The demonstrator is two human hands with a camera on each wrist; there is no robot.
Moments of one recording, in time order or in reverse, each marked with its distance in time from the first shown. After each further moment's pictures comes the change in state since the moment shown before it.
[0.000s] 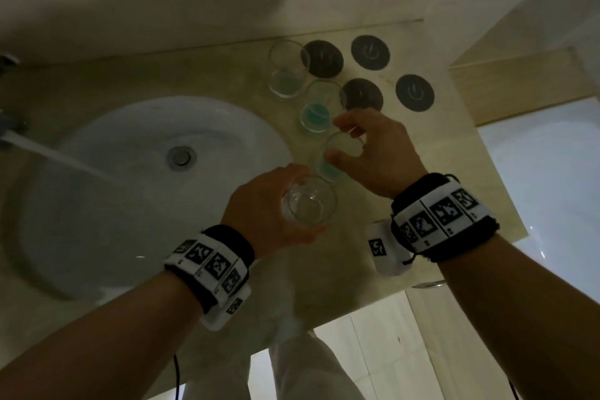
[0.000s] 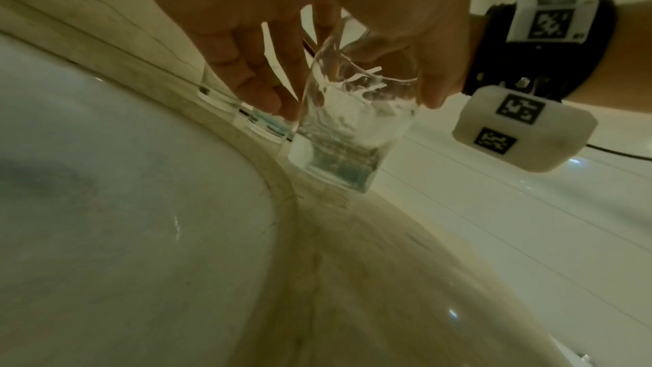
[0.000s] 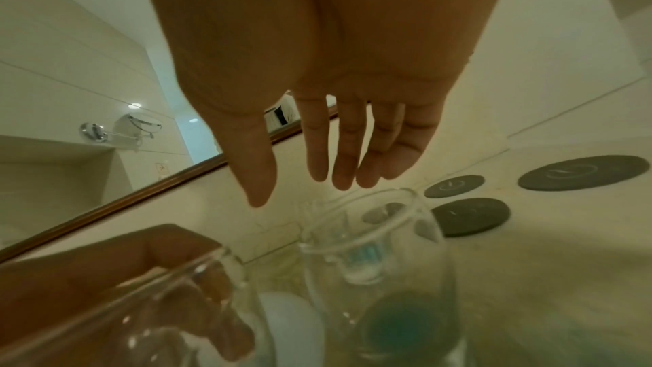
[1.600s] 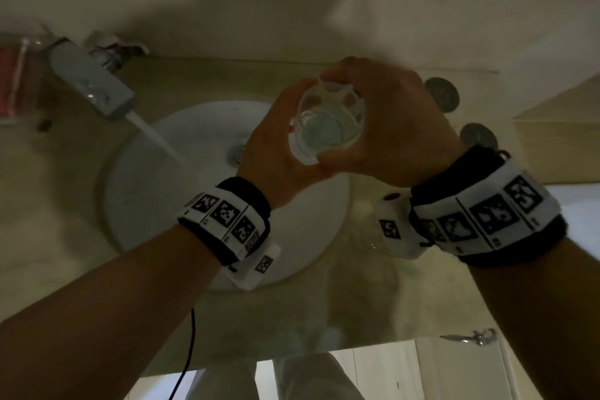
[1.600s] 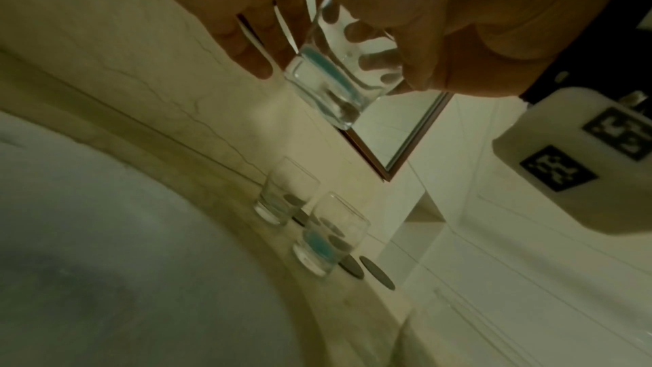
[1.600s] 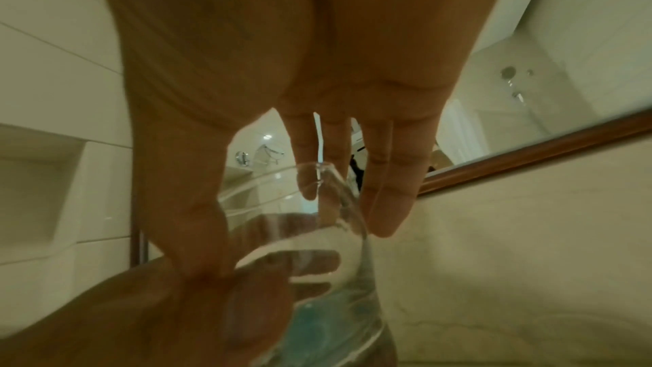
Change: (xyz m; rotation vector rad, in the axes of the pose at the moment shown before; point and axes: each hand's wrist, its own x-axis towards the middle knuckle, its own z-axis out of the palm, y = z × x) left_hand 0.018 -0.009 -0.094 -0.439 0.451 0.048; right_hand 0.029 -0.143 -0.020 -0.160 -0.101 -0.448
